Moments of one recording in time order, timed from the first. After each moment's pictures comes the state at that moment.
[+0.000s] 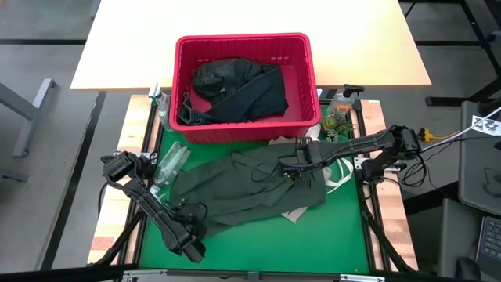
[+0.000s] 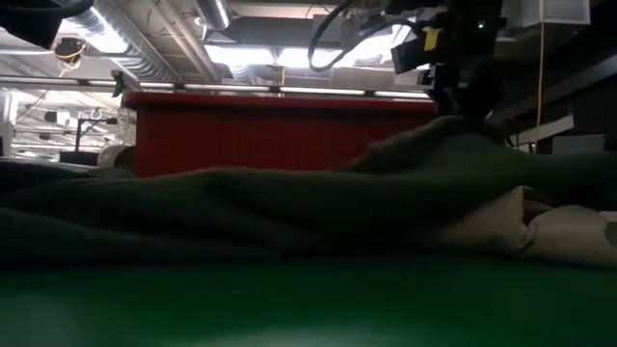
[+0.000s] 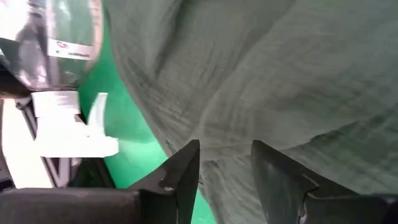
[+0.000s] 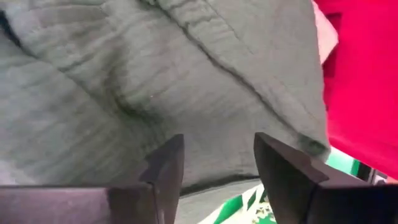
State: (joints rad) left arm -0.80 1.94 1.37 -1.40 -0.15 -1.86; right arm 0.06 1.63 1.28 -1.18 0.32 0.13
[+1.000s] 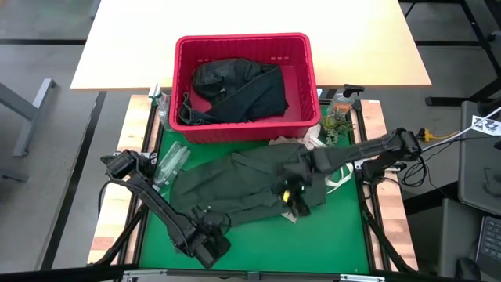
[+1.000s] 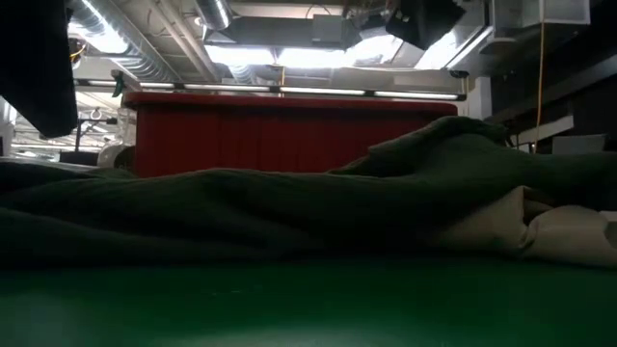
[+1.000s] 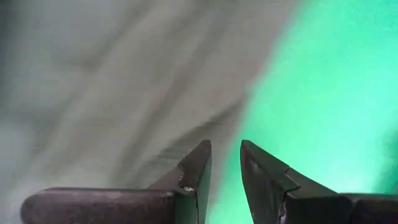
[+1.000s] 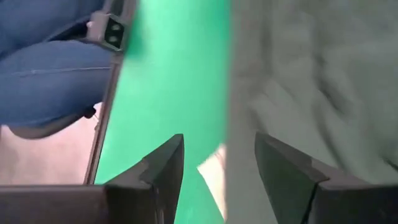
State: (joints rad) left arm -0.74 1.94 1.47 -0.98 -0.42 -1.52; right arm 0.19 1.64 1.46 -0.93 -0.31 0.09
